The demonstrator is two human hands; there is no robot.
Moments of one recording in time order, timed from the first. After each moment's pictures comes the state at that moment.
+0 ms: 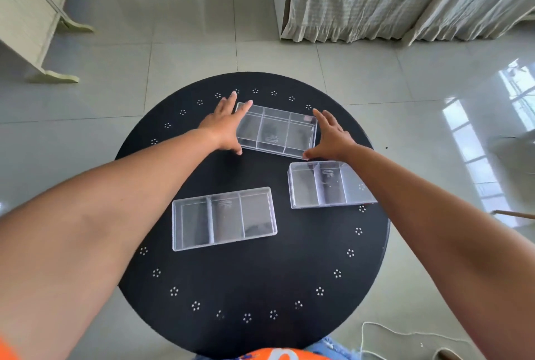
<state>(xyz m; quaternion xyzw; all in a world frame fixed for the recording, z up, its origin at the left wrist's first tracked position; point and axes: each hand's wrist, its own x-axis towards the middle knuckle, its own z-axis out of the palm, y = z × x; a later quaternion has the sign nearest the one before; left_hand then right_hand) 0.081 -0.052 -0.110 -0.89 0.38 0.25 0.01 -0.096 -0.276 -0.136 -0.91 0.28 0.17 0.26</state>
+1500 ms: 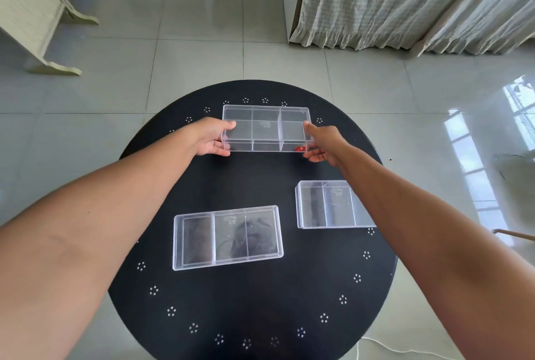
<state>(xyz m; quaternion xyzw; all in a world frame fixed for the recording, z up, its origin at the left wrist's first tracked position) 0.122 -0.039 -0.118 -0.73 -0.08 0.50 -0.47 -0.026 -0.264 -0.139 -0.66 0.50 0.11 0.55</state>
